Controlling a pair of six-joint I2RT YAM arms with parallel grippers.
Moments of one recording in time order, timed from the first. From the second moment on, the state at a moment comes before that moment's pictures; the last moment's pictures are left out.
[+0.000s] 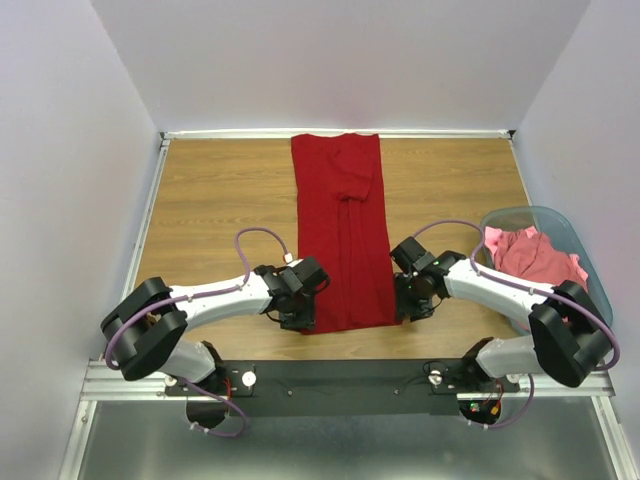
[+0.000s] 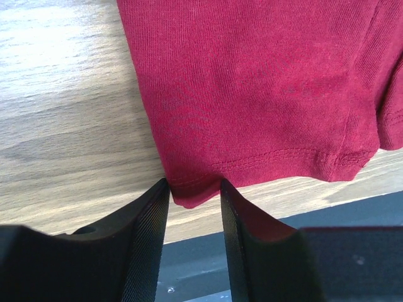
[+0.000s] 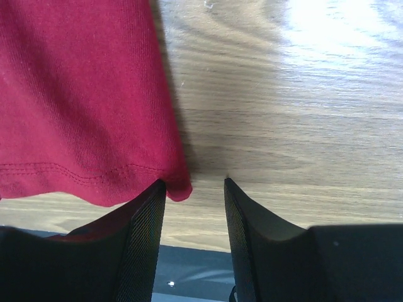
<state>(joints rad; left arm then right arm) -0.95 1.40 0.71 -0.59 0.01 -0.94 0.66 1.34 0.67 -0.70 -0.01 0.70</state>
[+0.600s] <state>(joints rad) -0.95 1.40 0.71 -0.59 0.00 -0.94 0.68 1.36 0.68 -0.69 -0.01 0.72</state>
